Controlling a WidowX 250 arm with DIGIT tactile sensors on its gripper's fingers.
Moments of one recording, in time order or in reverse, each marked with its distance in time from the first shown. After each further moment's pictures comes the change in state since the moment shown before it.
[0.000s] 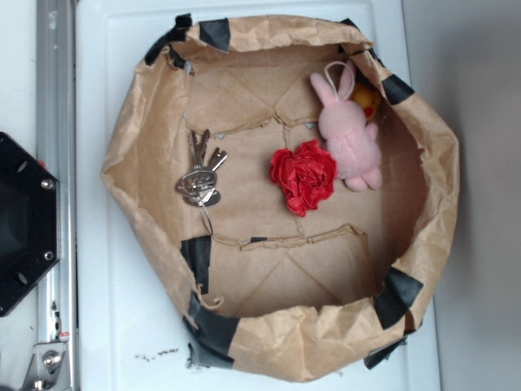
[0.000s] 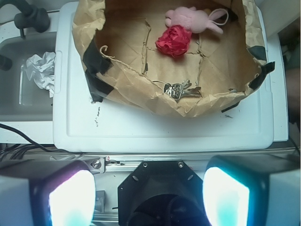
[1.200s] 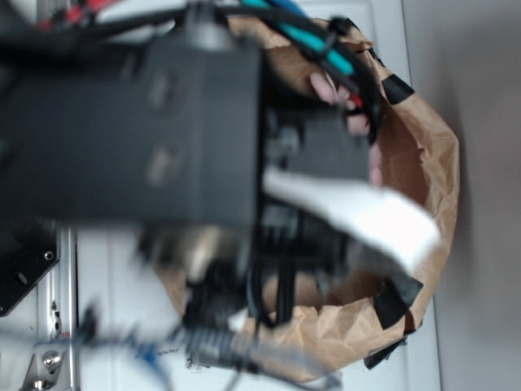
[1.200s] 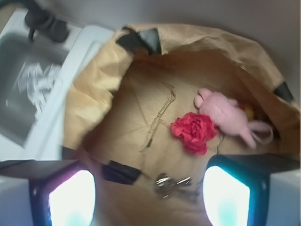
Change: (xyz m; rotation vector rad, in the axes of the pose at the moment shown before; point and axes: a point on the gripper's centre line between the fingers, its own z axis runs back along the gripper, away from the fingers) arm 0.123 0.011 -0.067 -0.018 -0.028 -0.491
